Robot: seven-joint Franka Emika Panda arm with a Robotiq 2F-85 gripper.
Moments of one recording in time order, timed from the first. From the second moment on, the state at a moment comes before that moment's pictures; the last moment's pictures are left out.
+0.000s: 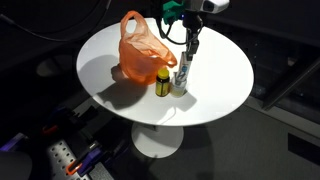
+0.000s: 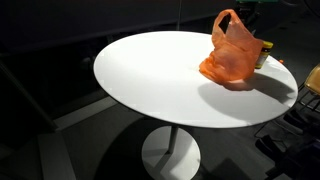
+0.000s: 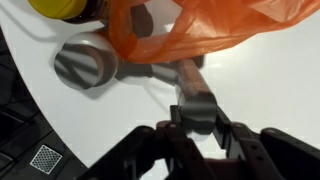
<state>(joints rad) -0.05 0.49 -0.15 -1.76 -0.02 2.26 0.72</state>
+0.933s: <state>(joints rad) 0.03 0.29 -0.11 -1.78 -0.02 2.06 0.57</state>
